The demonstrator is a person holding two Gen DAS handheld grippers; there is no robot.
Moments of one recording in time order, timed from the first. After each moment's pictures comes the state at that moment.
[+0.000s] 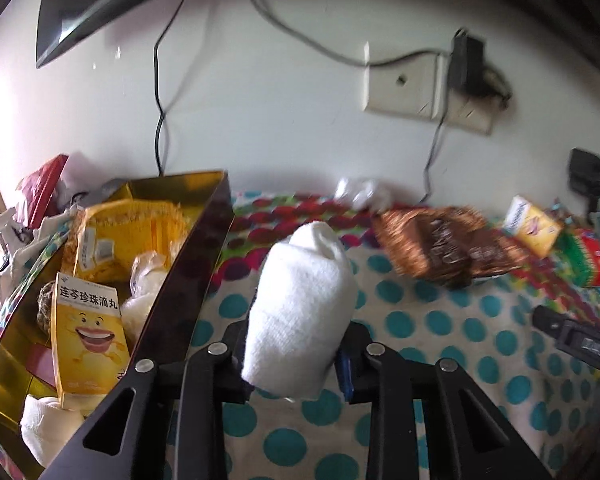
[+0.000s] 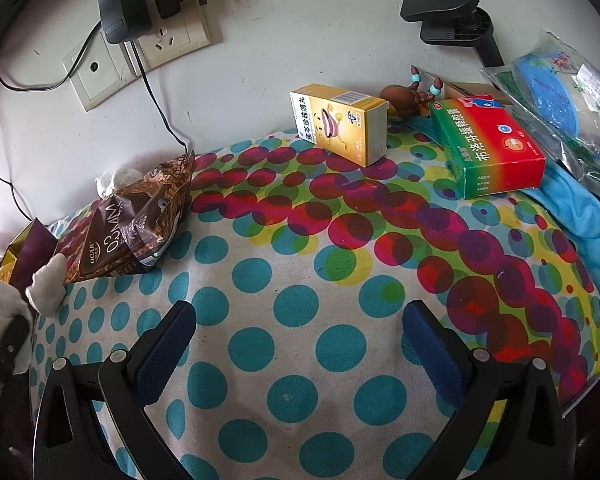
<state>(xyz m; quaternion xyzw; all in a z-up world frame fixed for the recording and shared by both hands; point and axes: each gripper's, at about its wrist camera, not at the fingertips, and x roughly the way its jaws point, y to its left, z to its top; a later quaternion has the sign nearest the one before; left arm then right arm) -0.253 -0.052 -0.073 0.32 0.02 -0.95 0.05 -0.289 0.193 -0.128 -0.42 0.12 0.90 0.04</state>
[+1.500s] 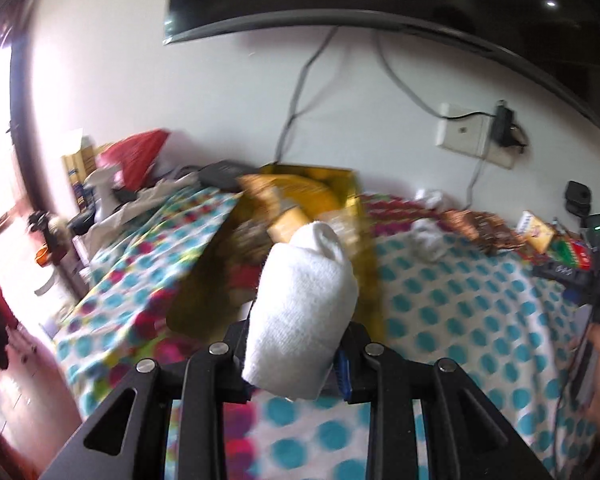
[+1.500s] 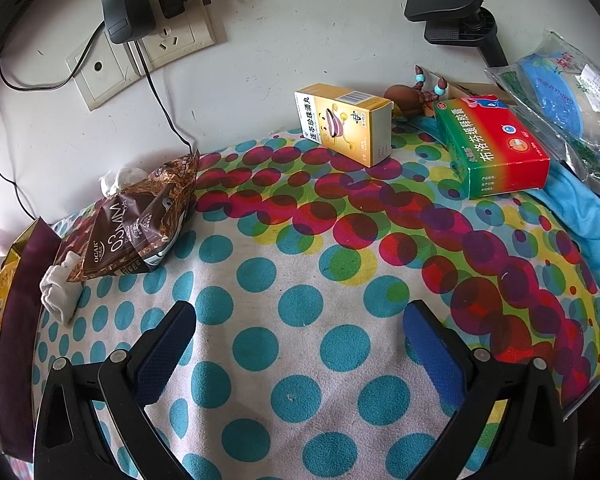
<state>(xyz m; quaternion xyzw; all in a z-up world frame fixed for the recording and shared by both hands) -0.094 -0.181 -0.042 0.31 0.05 -0.94 0.12 -0.289 0.189 -0.130 -0.42 0.12 0.90 0.04</state>
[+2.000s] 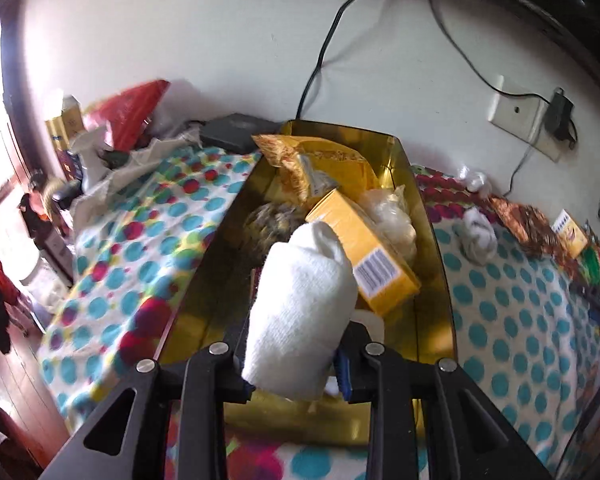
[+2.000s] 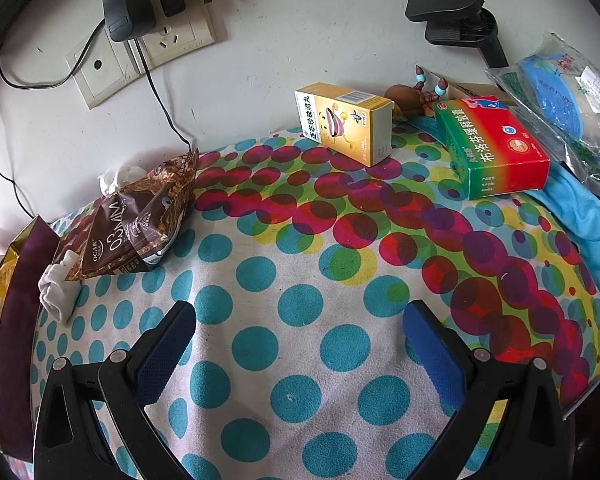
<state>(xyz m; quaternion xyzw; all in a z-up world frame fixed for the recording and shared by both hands) -0.179 -0.217 -0.061 0.40 0.09 -0.90 0.12 -0.290 0.189 -0.131 -0.42 0.12 0.90 0.04</state>
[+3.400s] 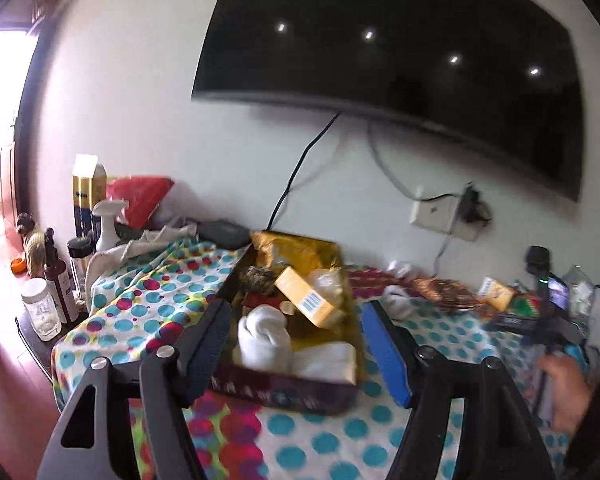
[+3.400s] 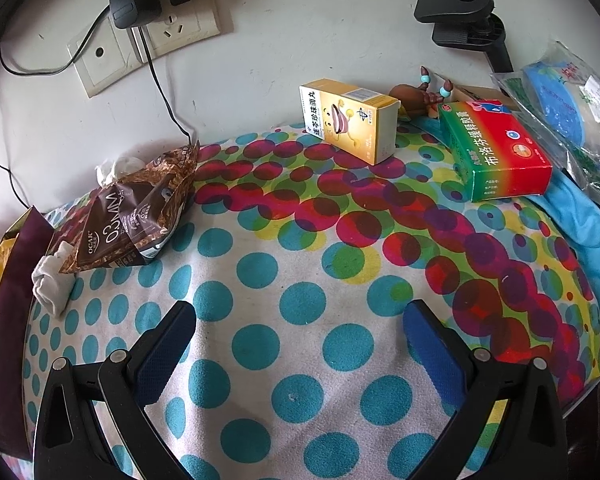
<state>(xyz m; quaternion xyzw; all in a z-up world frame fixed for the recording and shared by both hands) -0.018 -0.183 -0.019 0.15 0.09 -0.98 0.07 -0.282 0.196 -0.131 -0.43 0.10 0.90 0.05</state>
